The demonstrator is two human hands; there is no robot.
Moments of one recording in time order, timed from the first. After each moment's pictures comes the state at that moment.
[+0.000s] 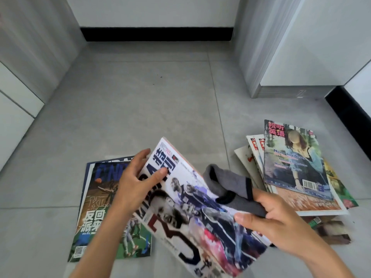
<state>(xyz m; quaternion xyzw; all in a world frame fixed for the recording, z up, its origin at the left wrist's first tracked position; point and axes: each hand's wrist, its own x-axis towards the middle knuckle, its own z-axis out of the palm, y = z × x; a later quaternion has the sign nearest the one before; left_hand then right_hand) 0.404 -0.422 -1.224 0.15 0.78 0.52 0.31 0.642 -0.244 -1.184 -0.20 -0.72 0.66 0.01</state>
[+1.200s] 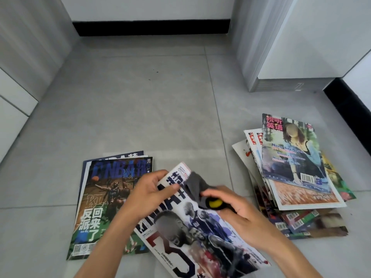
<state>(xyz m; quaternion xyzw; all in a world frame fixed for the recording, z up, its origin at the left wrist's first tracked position) 0.424 -0.412 -1.241 0.27 0.75 0.46 0.40 0.630 -0.261 -1.238 -0.19 -0.77 0.61 -0.01</state>
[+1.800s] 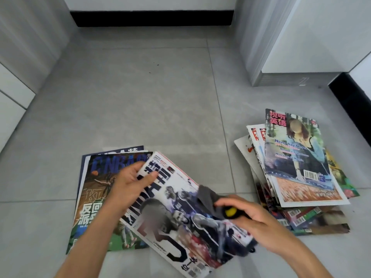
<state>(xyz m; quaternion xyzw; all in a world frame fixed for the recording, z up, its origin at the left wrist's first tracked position) 0.403 -0.430 -1.249 0.13 0.77 0.51 0.35 0.656 -0.248 -1.257 -0.22 -0.74 0.63 -0.08</state>
